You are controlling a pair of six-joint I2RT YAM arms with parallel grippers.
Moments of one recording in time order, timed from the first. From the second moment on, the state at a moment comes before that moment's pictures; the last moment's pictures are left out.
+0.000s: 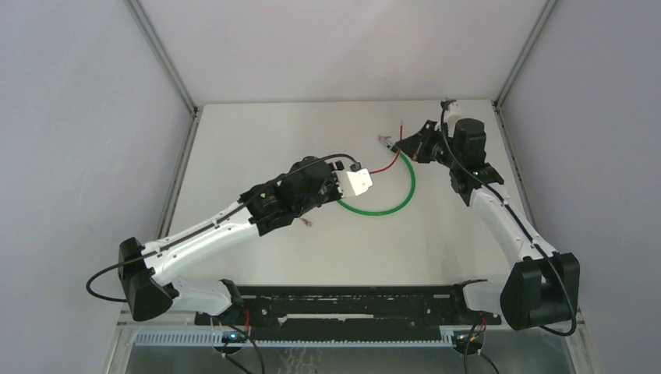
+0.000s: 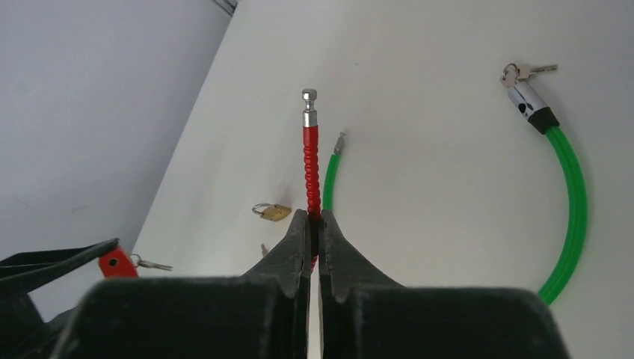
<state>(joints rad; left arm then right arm) -0.98 1.30 1.21 -0.44 -0.28 0.58 0.16 1.27 0.97 -0.03 -0.47 0.50</state>
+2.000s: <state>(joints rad) -0.95 1.17 1.11 -0.64 0.08 0.97 0.53 1.35 1.04 -0.54 -0.95 -0.18</state>
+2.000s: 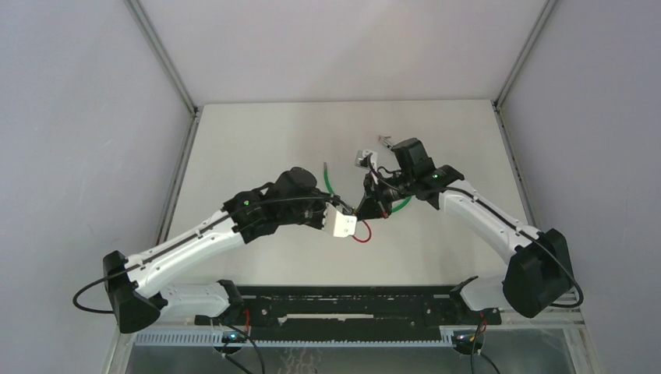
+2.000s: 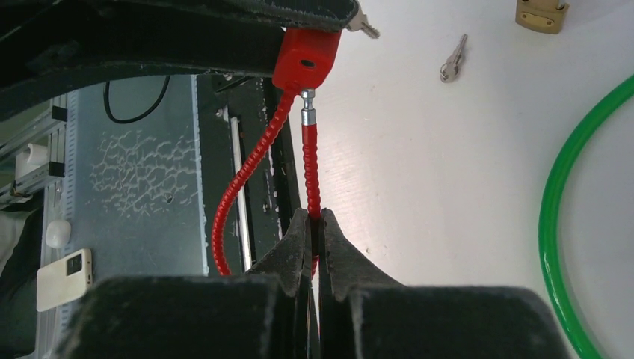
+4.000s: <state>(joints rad) -1.06 1.25 1.09 -0.68 -0.11 1.06 0.58 1.49 1.16 -0.69 -0.91 -0.18</state>
